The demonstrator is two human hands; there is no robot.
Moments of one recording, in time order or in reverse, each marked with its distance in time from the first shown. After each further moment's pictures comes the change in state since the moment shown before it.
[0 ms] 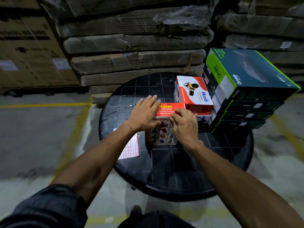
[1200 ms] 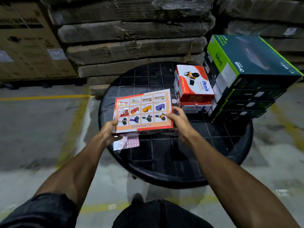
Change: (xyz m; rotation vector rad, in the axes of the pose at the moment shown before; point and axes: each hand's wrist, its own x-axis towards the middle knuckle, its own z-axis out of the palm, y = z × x) left_hand -0.087 -0.084 0.092 -1.756 -0.029 -1.134; right_hand -0.012 -0.011 0.005 1.153 -0.498 0.915
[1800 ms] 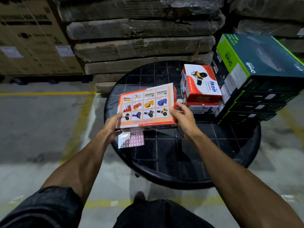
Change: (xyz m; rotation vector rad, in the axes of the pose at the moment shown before) left_hand -0.006 0.011 -0.004 0.019 0.074 0.090; right_hand -0.007 -0.016 0.013 -0.011 0.030 -0.089
